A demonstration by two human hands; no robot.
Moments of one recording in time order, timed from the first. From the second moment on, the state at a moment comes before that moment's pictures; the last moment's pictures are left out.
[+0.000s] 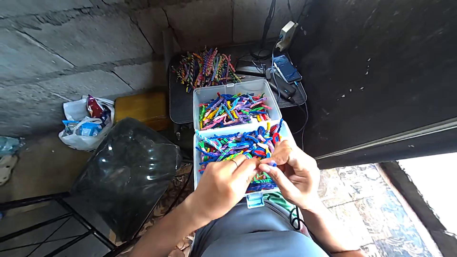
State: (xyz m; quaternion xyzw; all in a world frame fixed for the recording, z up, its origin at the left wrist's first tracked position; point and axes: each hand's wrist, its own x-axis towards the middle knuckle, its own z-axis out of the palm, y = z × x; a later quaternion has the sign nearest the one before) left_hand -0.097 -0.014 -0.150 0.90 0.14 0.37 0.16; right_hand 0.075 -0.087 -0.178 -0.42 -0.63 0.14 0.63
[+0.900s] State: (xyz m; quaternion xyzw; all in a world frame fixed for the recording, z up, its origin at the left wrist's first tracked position) left_hand -0.105 -0.017 -0.155 0.89 0.16 0.33 0.28; right_hand 0.062 -0.083 -0.182 -0.44 -0.58 0.21 0.65
